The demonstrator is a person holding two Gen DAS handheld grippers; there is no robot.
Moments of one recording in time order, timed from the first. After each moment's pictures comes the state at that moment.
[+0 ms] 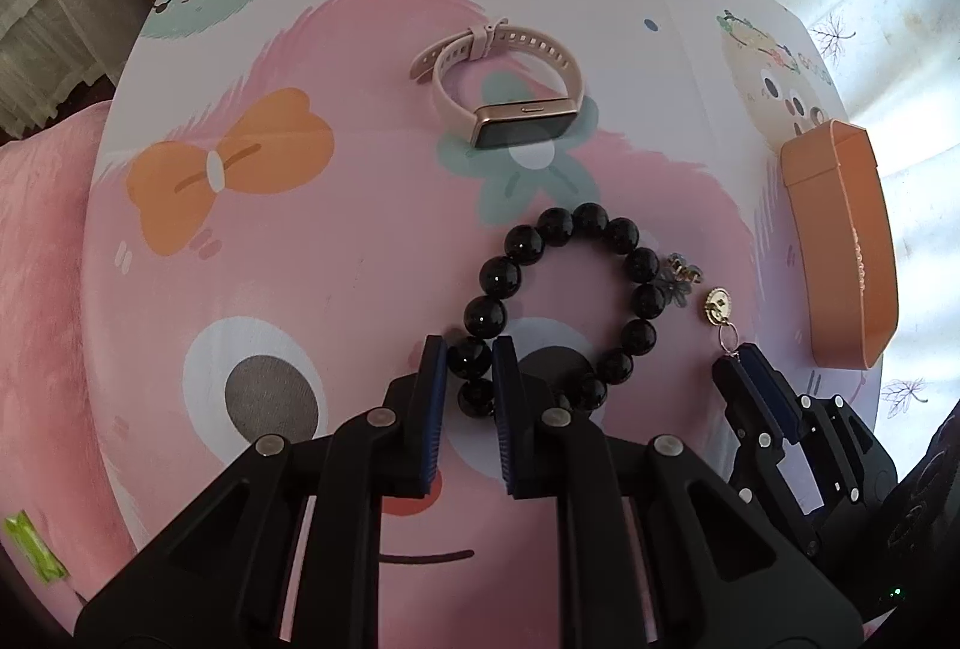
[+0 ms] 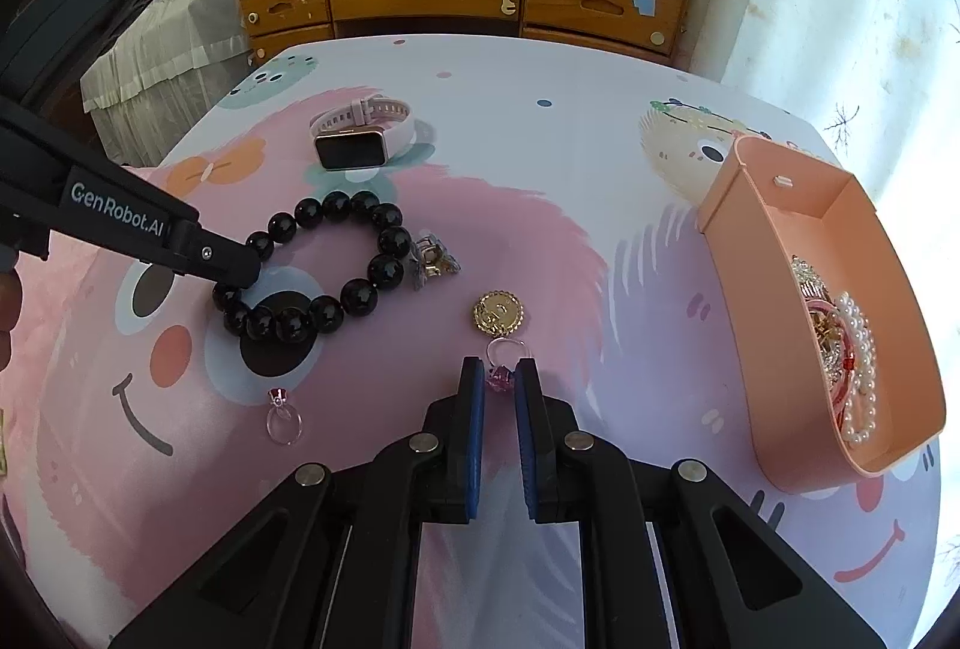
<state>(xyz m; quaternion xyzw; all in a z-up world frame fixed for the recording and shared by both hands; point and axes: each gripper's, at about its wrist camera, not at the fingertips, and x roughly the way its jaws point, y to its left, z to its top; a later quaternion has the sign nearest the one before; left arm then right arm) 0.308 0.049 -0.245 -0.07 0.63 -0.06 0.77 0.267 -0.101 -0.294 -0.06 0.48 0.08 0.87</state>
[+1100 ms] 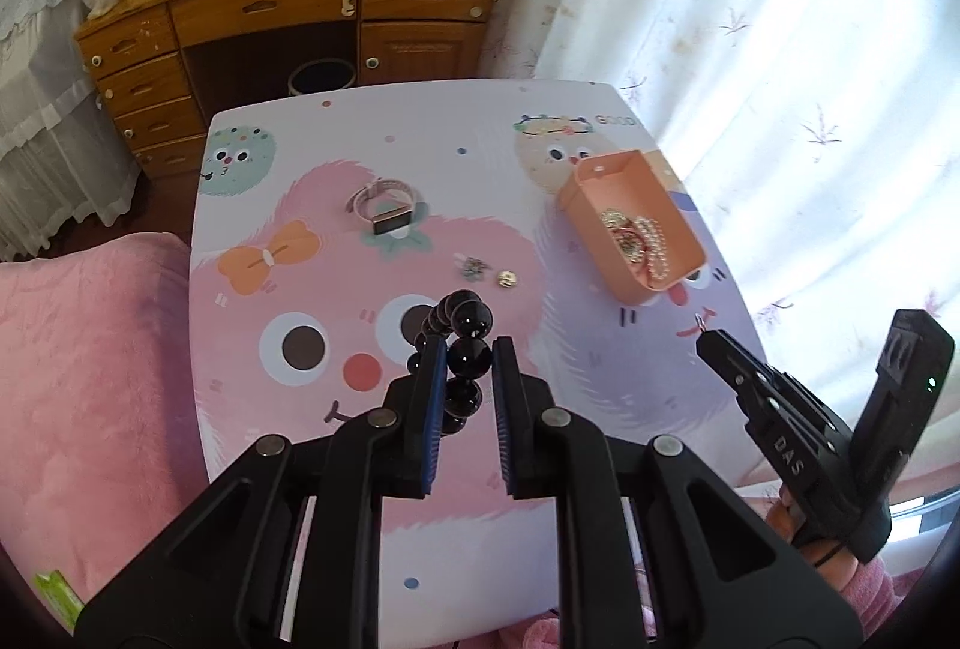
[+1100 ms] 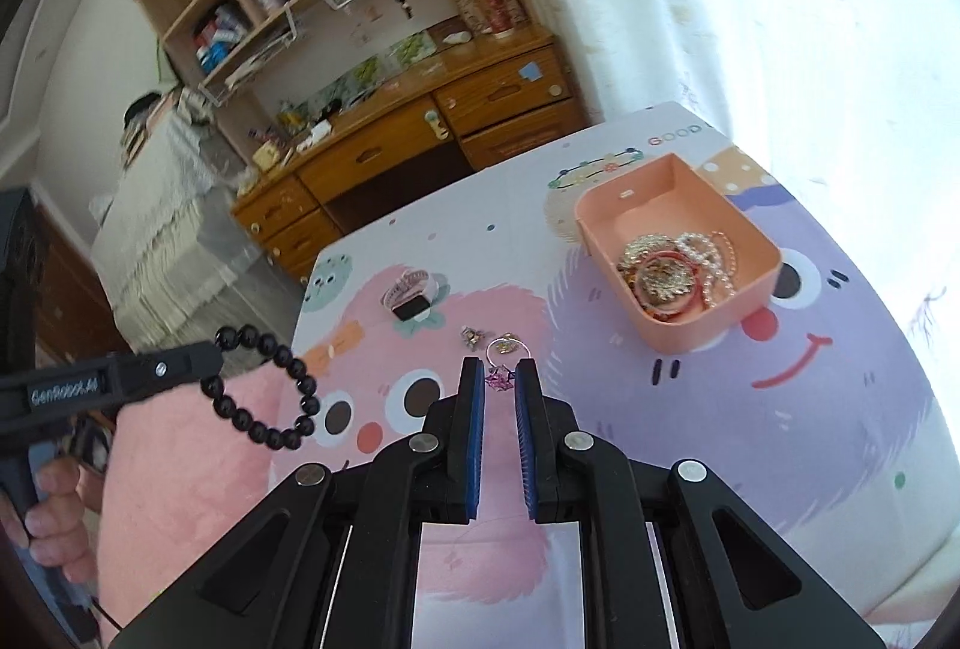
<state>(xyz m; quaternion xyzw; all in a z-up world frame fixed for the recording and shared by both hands) 0.152 0.038 -0.031 -0.02 0.49 -0.15 0.86 0.109 -0.203 -0.114 0.21 0.39 0.02 0.89</state>
